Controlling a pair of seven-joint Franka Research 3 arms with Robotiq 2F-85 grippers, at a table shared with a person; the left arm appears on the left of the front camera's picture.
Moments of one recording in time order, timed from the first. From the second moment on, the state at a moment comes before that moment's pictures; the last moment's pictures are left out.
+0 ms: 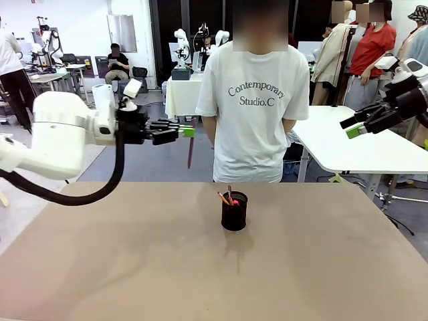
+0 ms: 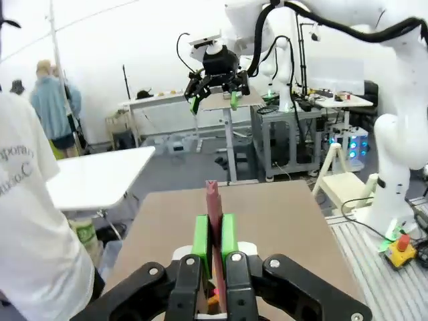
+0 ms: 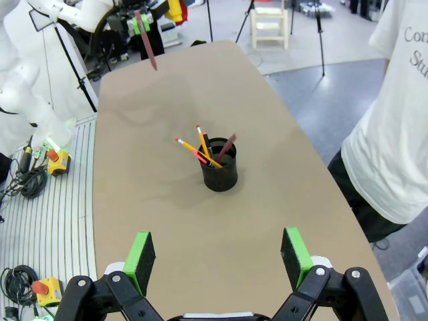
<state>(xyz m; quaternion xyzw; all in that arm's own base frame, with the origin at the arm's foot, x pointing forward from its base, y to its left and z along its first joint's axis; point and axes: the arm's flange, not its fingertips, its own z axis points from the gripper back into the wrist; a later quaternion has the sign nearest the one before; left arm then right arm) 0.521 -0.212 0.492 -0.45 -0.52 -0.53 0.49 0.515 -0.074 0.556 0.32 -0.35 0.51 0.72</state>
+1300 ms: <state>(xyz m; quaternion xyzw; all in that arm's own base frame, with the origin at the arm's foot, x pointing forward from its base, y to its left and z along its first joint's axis) 0.574 -0.323 0.444 -0.47 -0.58 -0.51 0.43 0.515 -0.074 0.556 0.32 -0.35 0.51 0.72</state>
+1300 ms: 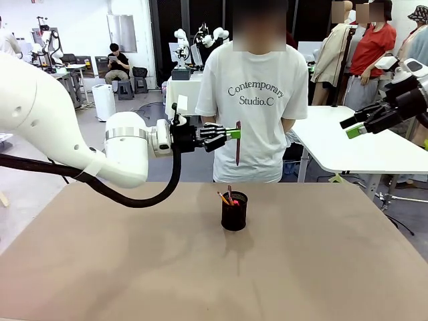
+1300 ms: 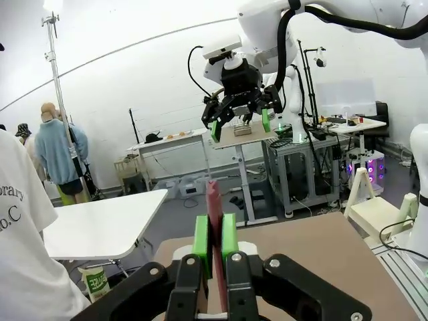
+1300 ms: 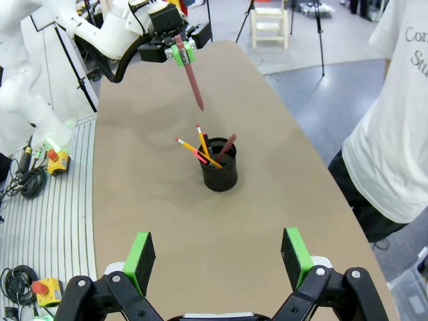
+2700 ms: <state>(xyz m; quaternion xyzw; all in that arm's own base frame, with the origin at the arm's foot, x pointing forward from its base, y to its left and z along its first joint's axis) 0.599 -0.357 0.333 -0.45 -0.54 -0.55 0.45 0.515 -0.074 0.556 0.32 -0.35 0.51 0.72</state>
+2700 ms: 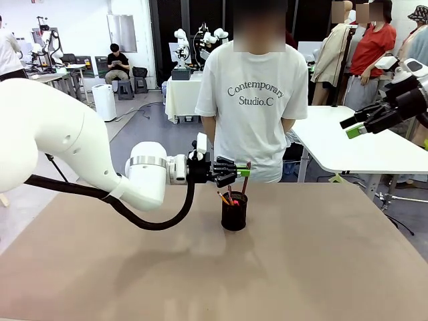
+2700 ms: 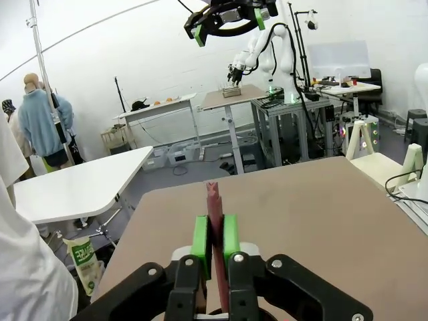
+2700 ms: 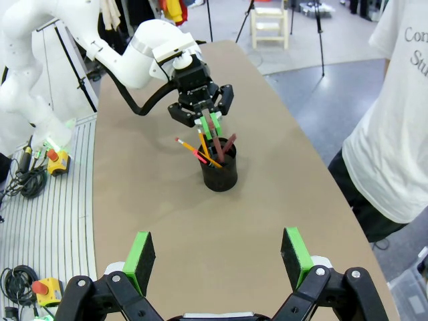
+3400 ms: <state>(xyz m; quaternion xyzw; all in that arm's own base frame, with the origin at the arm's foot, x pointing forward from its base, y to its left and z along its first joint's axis) 0.601 -0.356 0.339 -0.45 -0.55 -0.55 0.45 0.515 -0.074 0.556 0.32 -0.35 0.51 0.72</state>
